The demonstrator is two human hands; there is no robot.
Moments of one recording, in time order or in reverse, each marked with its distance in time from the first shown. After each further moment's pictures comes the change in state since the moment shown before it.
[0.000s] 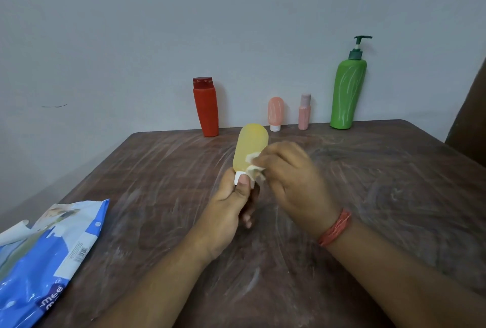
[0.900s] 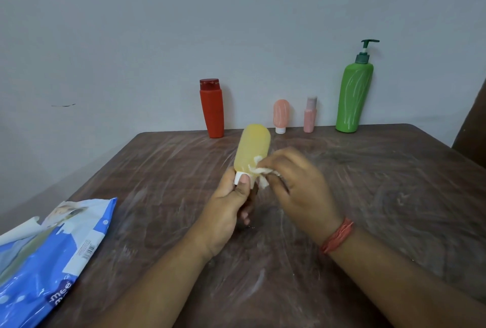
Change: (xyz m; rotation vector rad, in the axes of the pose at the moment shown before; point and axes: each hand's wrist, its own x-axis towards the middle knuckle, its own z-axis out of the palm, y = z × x) left_hand 0.000 0.004 -0.007 -0.052 0.033 -0.015; right_hand -0.002 -0.007 0.004 0.118 -0.036 0.176
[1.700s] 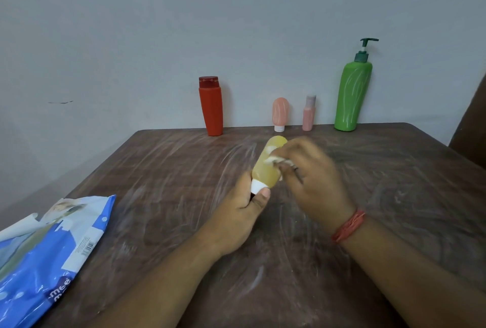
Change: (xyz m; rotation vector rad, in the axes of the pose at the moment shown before) left_hand -0.003 0.001 0.007 0.559 -0.076 -0.018; right_hand 0.004 0.012 -0.015 -0.025 0.025 0.025
